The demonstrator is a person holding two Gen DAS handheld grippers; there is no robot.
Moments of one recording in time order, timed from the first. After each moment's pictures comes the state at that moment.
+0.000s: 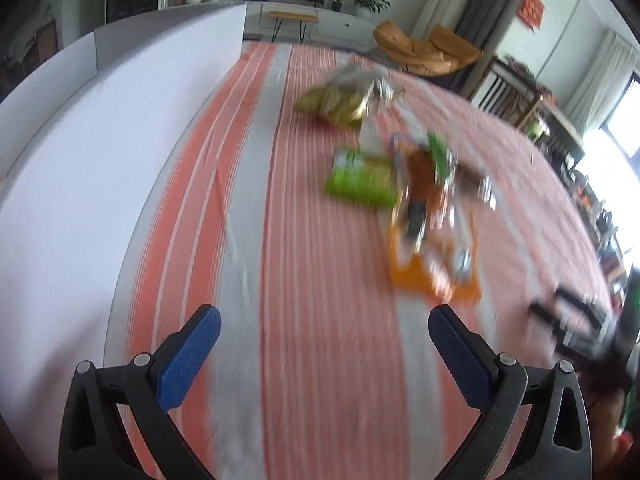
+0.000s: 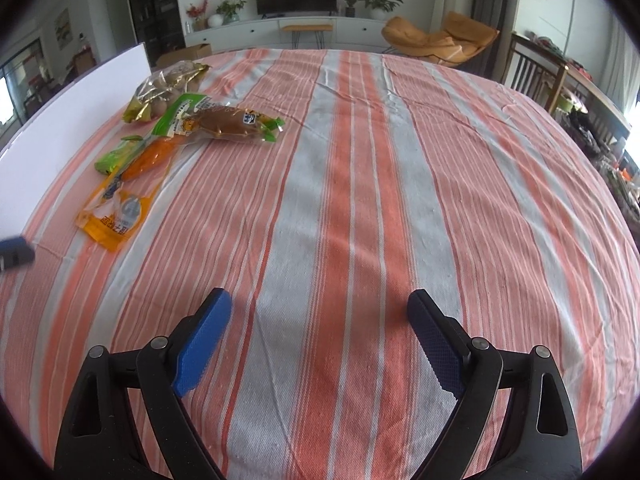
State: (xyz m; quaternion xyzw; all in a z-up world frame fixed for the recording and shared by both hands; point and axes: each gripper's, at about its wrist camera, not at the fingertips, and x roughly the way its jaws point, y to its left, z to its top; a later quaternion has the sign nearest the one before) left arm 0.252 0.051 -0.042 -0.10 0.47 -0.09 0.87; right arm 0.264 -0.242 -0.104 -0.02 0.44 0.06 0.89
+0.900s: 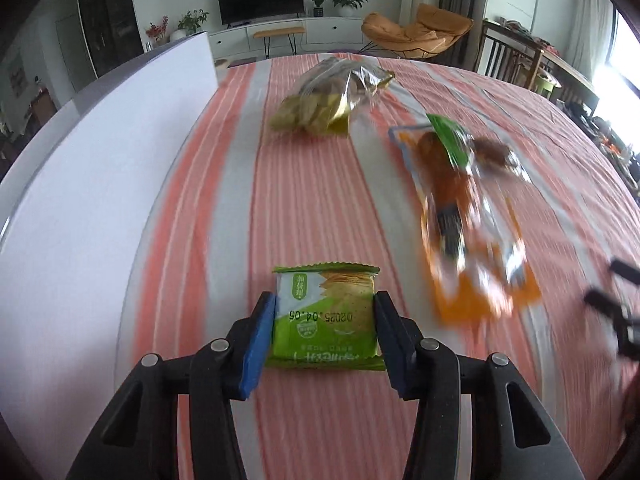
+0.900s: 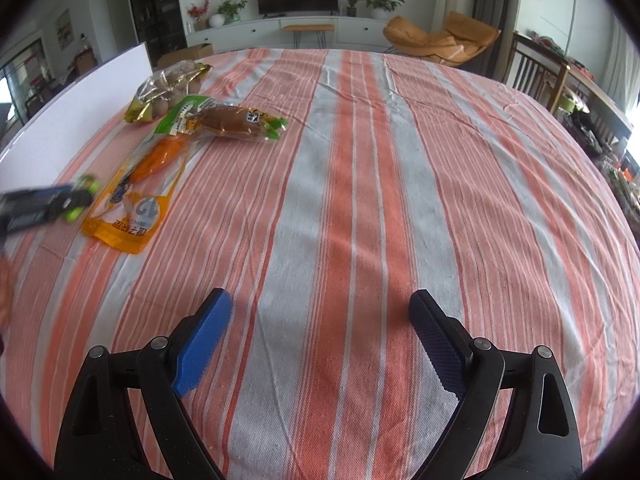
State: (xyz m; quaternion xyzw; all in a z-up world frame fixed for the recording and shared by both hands) left arm 0.257 0.014 -0.068 0.03 0.46 -0.06 0.88; right arm 0.264 -0.241 -0.104 -0.02 0.44 0.06 0.89
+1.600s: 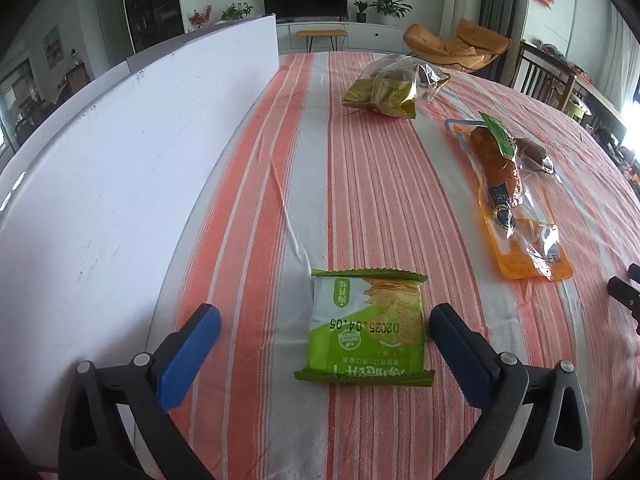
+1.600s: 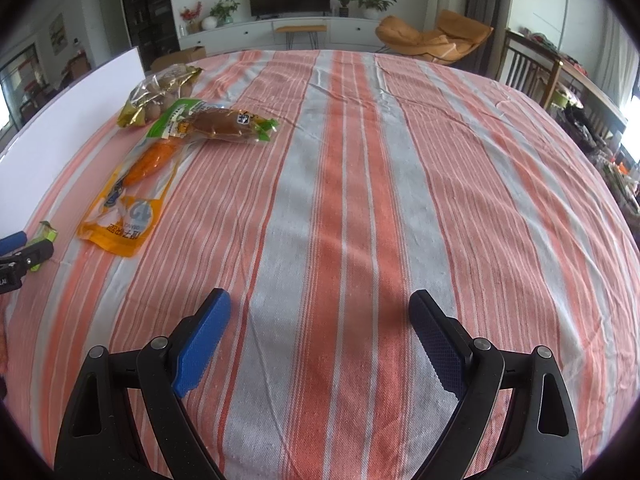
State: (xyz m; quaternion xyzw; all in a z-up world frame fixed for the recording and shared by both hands) left arm 0.239 0.051 -0.081 -0.01 0.45 0.00 0.89; right arm 0.263 -0.244 -0.104 -0.02 0.44 0.05 0.90
